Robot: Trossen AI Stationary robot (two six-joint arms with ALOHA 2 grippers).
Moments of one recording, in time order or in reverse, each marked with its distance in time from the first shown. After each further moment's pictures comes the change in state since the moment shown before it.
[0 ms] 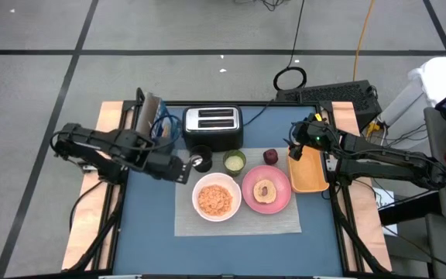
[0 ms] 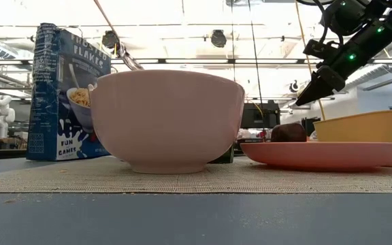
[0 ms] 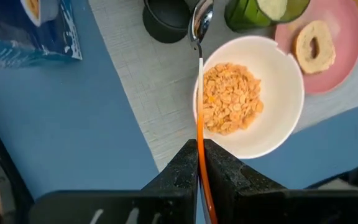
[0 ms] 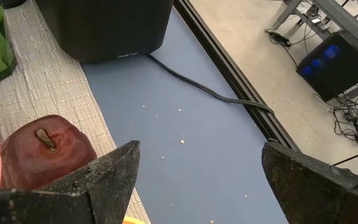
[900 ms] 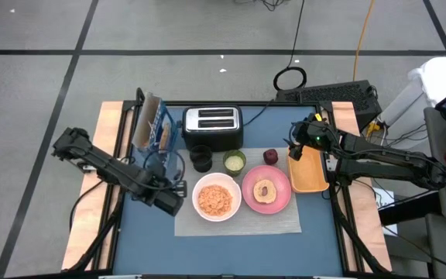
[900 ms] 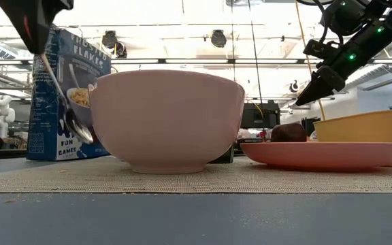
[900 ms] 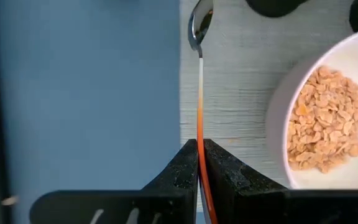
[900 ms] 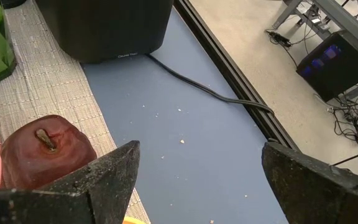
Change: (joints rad) left arm -0.191 0.000 -0.444 0.187 -0.030 -0.547; right arm 0.000 0.000 0.000 0.000 0.000 0.000
